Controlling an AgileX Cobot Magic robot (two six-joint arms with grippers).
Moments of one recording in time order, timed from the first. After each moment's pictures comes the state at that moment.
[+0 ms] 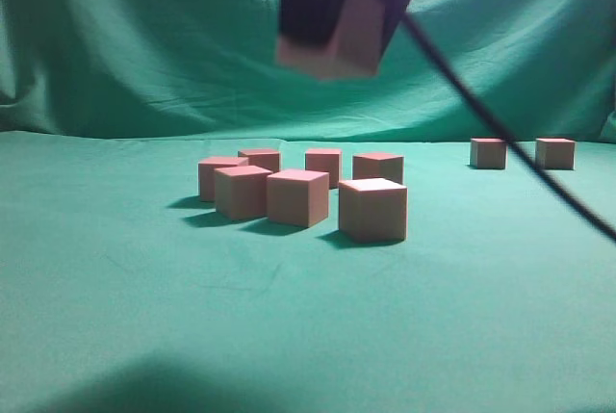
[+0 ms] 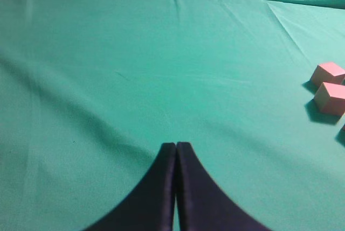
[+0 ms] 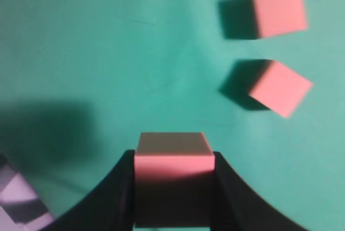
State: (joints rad) left arm -0.01 -0.01 0.02 -0.09 0.35 -0.02; right arm 0.85 1.65 -1.26 0.20 1.11 -0.21
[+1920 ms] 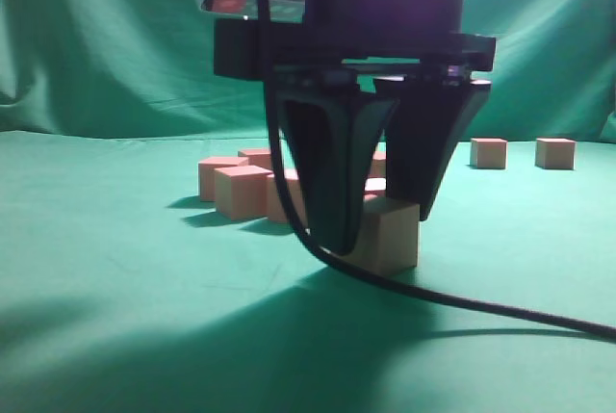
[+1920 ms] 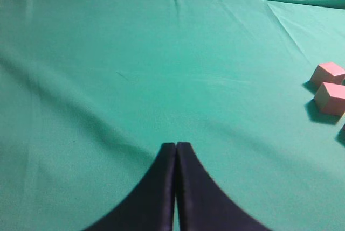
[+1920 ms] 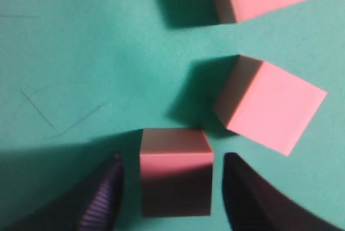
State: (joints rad) left arm -0.01 -0.01 0.02 -0.09 0.35 -0.02; right arm 0.93 1.81 -1.12 -0.09 0.86 0.12
